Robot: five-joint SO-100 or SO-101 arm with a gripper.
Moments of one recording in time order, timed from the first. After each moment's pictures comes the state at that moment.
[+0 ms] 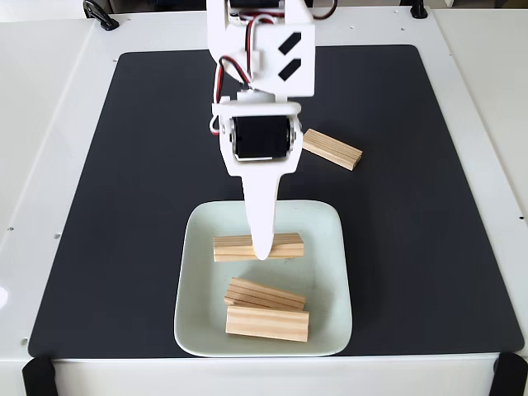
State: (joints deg) arm -9.7 39.8 18.5 67.0 -4.8
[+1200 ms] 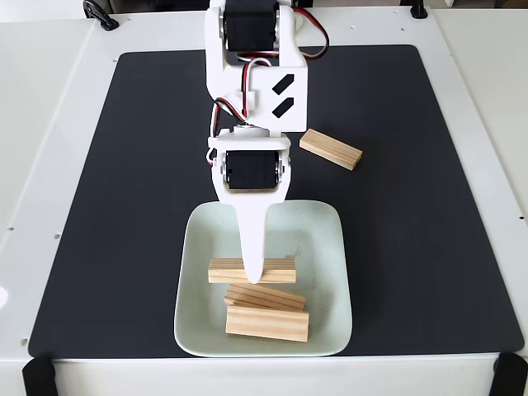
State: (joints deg) arm -9.1 34.6 17.4 60.6 1.3
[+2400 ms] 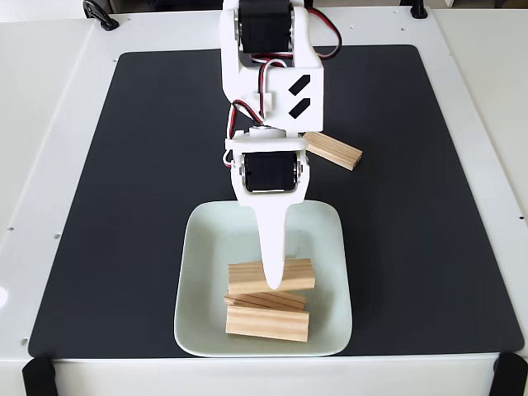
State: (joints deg) arm -11.1 34.2 17.4 61.2 1.3
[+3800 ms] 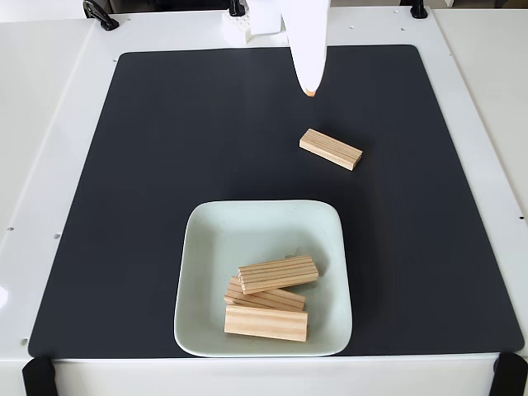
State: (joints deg) arm -16.7 96.3 75.8 65.0 1.5
